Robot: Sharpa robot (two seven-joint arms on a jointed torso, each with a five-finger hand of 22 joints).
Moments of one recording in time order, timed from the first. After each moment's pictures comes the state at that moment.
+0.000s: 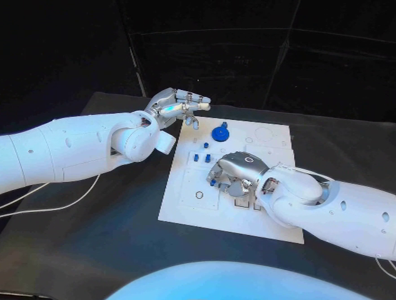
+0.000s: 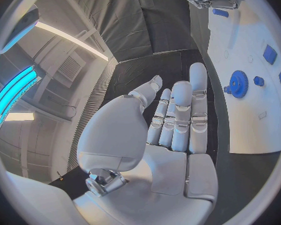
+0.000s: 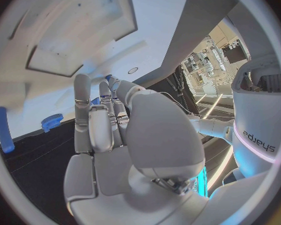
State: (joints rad) left arm 1.27 -0.80 -0.16 1.40 -0.05 -0.19 0.41; left_hand 1.27 -0.05 0.35 -0.11 0.05 1.02 0.19 0.07 0.07 1.09 0.12 0.12 0.07 1.26 0.03 0.98 0.64 0.16 1.26 0.12 0.58 0.64; right arm 1.10 -0.62 -0.15 1.59 -1.65 -0.35 -0.09; right_hand 1.48 -0.11 0.49 -0.01 0.12 1.11 0.16 0.10 0.08 1.18 0.08 0.18 0.07 1.47 -0.01 1.33 1.23 0.18 1.07 0.09 1.04 0.54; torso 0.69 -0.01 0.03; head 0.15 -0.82
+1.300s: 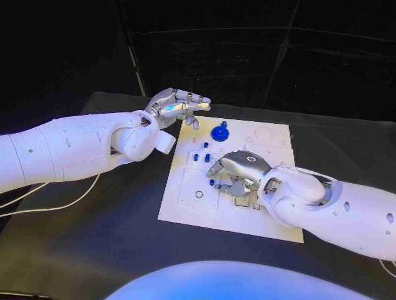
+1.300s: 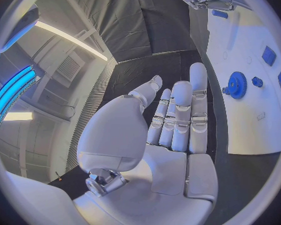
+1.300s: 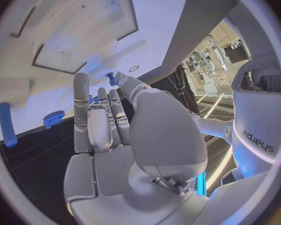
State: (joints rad) left arm 1.27 -0.80 -0.16 1.40 -0.05 -0.18 0.40; left_hand 1.27 -0.05 0.35 -0.11 0.05 1.02 0.19 0.07 0.07 1.09 0.12 0.12 0.07 1.25 0.03 0.98 0.63 0.16 1.26 0.12 0.58 0.64; right arm 1.10 -0.64 -0.15 1.62 -1.66 -0.39 -0.10; right_hand 1.40 -0.17 0.39 0.01 0.16 0.99 0.16 0.07 0.07 1.01 0.12 0.13 0.07 1.47 0.02 1.32 1.19 0.18 1.04 0.12 1.01 0.49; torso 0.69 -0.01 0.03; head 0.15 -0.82
